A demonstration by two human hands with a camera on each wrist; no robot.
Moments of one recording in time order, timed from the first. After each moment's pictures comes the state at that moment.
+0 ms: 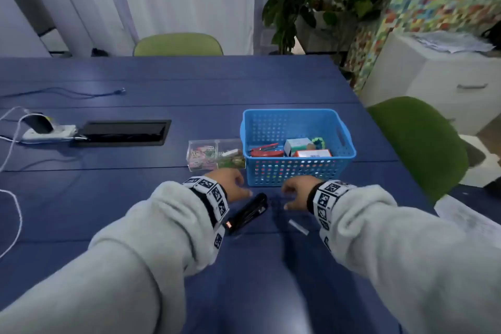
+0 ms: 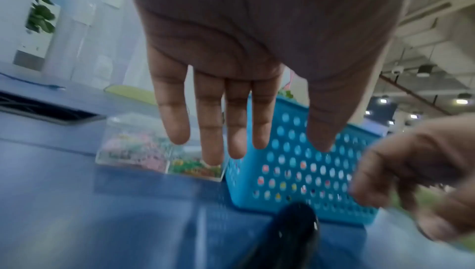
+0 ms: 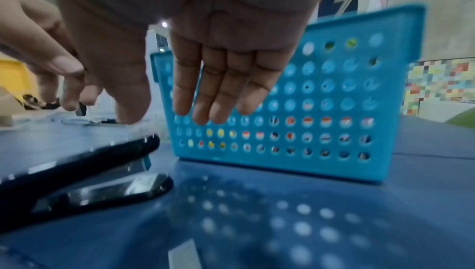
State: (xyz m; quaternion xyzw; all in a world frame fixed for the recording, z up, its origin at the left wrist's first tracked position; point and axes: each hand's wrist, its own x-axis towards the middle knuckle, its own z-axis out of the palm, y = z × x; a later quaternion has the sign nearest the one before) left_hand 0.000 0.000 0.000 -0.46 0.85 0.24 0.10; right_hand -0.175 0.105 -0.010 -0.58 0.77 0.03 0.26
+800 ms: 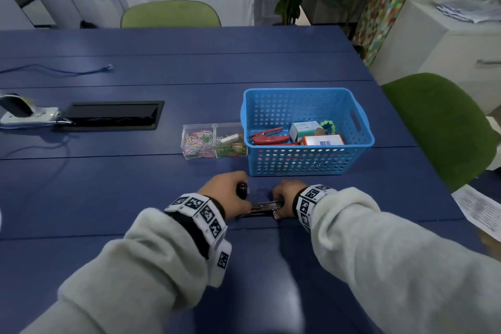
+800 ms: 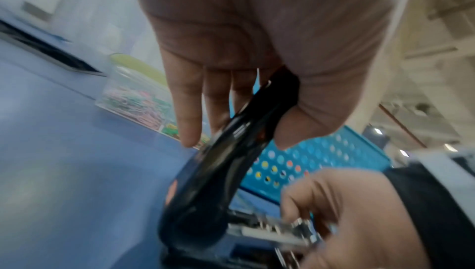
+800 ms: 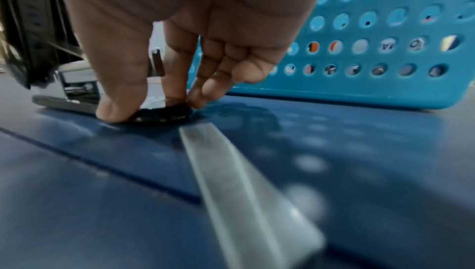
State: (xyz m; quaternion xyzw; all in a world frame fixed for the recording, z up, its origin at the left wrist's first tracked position) left_hand 0.011 0.016 -0.026 -0.44 0.83 0.34 0.03; right_hand -0.161 0.076 -0.077 -0.59 0.74 0.10 0.30
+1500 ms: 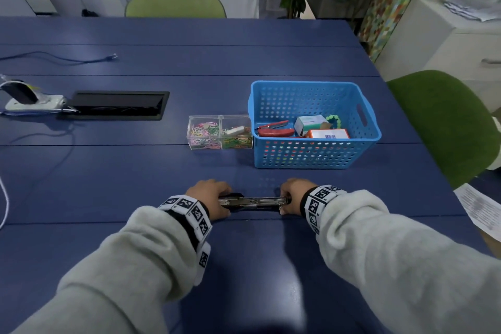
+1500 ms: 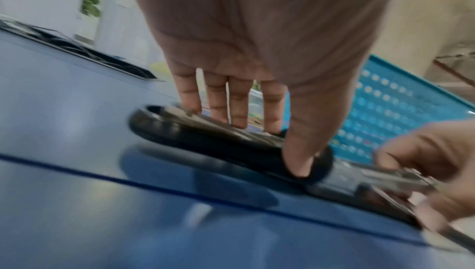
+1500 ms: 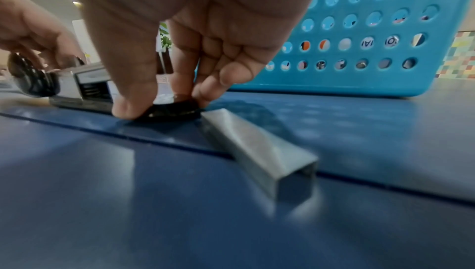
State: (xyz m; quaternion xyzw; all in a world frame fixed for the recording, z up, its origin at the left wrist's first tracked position) left_hand 0.052 -0.003 -0.069 -0.44 0.84 0.26 0.17; right_hand -0.157 0.088 -0.082 -0.58 0.76 0.09 0.29
